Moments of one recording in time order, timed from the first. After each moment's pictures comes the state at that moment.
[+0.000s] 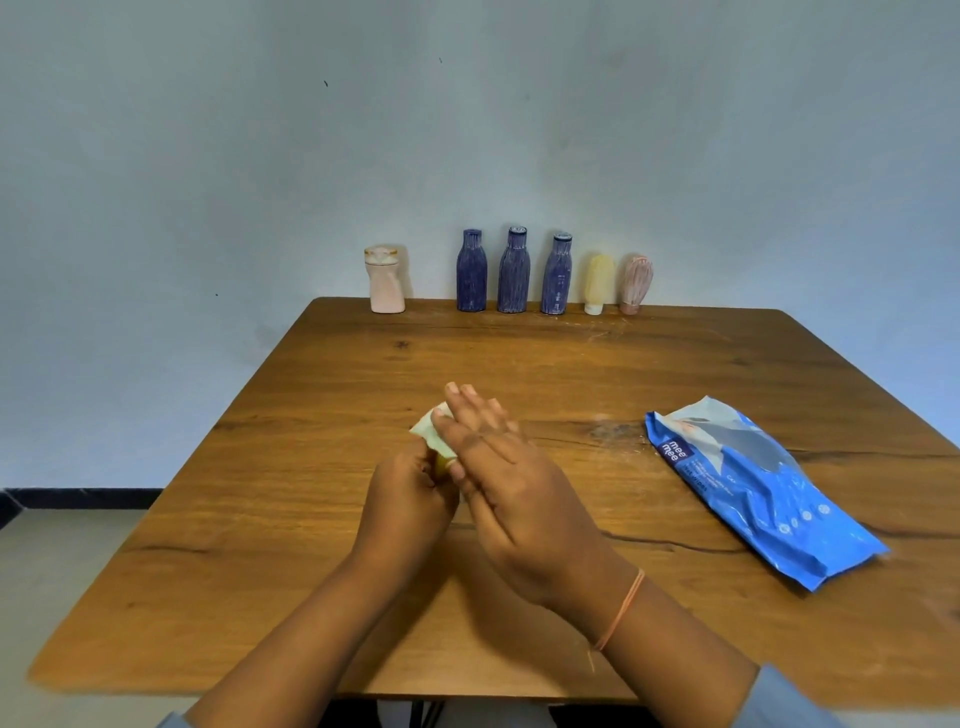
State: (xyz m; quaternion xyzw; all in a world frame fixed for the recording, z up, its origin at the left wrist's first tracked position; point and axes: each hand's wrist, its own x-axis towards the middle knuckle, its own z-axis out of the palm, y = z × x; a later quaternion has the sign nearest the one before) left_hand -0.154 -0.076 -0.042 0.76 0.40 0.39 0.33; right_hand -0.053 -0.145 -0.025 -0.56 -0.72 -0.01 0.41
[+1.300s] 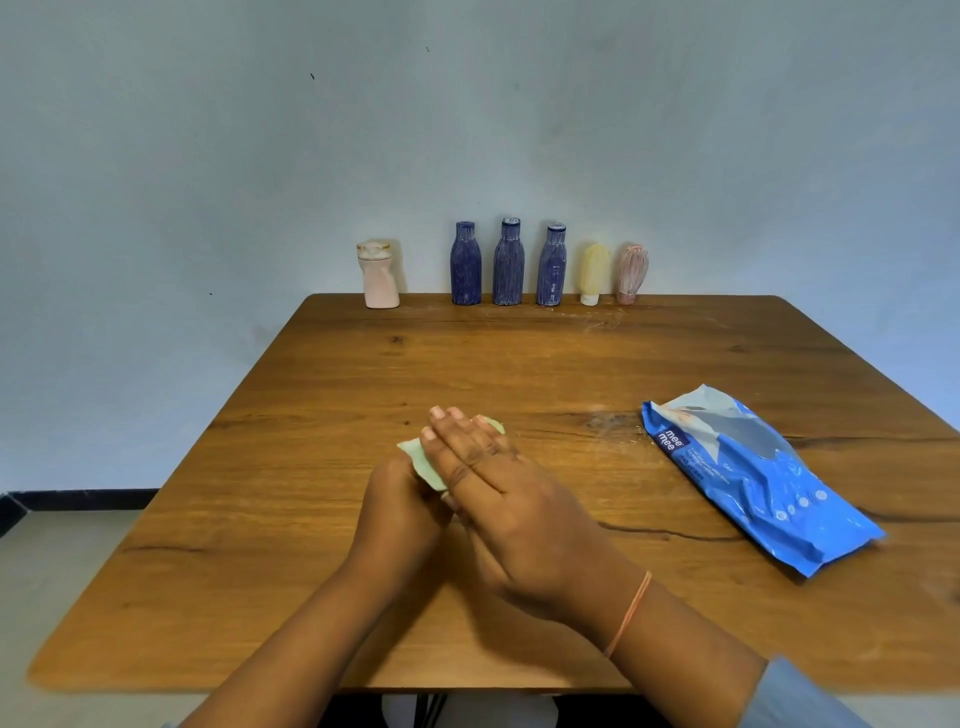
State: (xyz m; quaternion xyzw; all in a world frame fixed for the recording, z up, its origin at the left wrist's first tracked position) left_hand -0.156 -0.083 -0.046 0.78 0.35 0.39 0.35; right_hand -0.046 -0.158 -0.031 -0.54 -0.77 -0.11 0.32
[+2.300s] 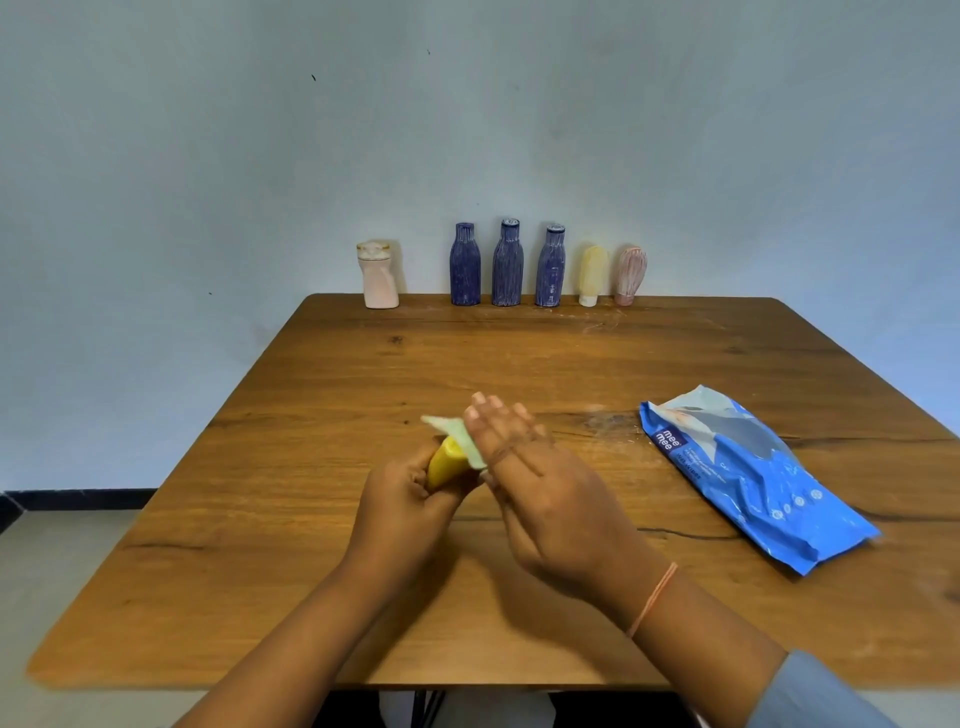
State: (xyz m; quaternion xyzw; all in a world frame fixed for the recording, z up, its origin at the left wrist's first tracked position) left_hand -0.158 -0.083 -0.049 0.78 0.31 0.41 0.36; right_hand -0.026 -0.163 -0.033 -0.58 -0.75 -0.13 0.29
